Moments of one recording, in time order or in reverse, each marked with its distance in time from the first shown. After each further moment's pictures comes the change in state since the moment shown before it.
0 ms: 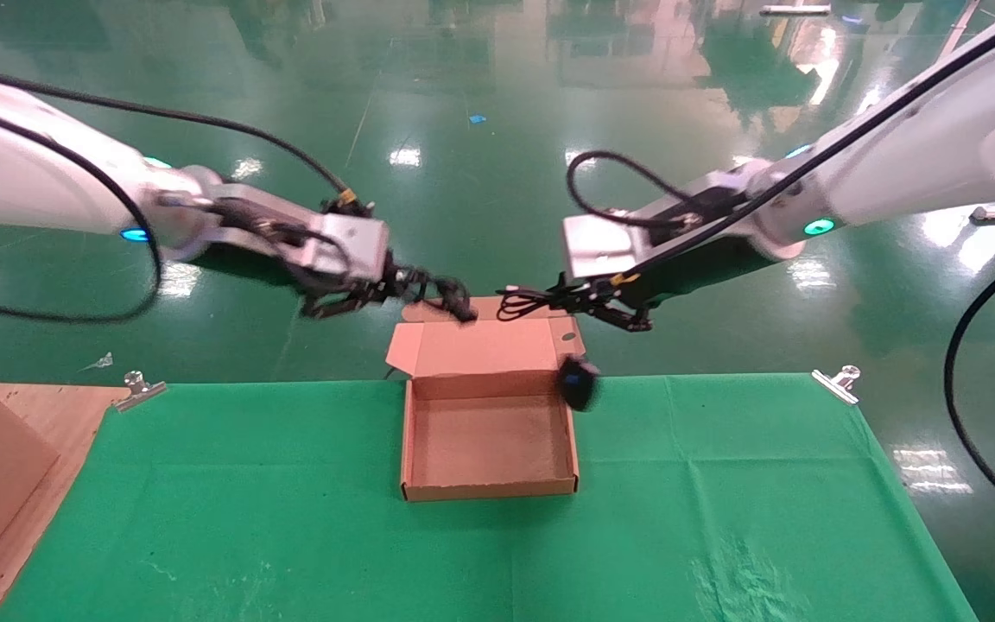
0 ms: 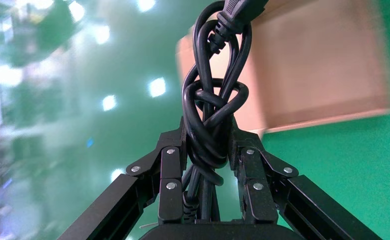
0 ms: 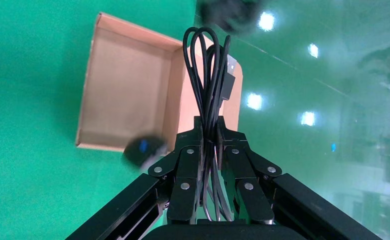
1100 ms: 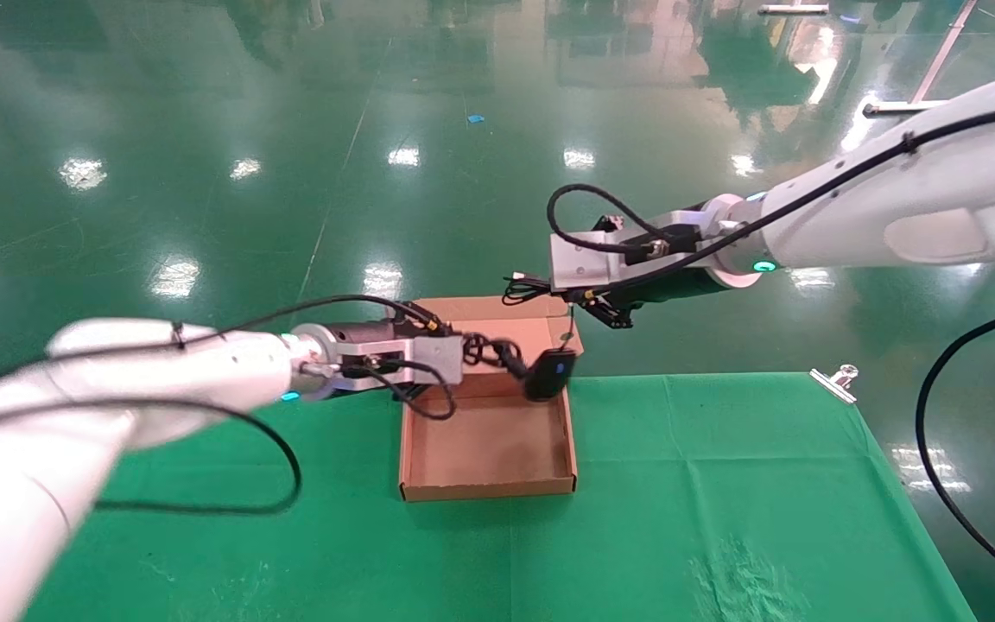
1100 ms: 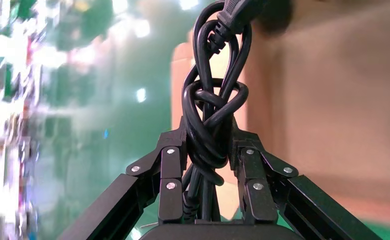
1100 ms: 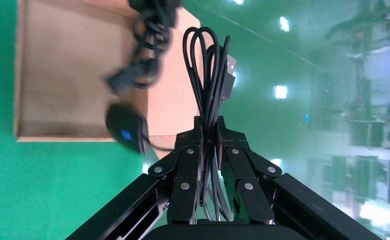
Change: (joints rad) left arm 0.423 0.056 -0.030 -0.210 -0.202 -0.497 0.073; right arm -0.102 -0.009 -0.139 0.133 0.099 0.212 0.089
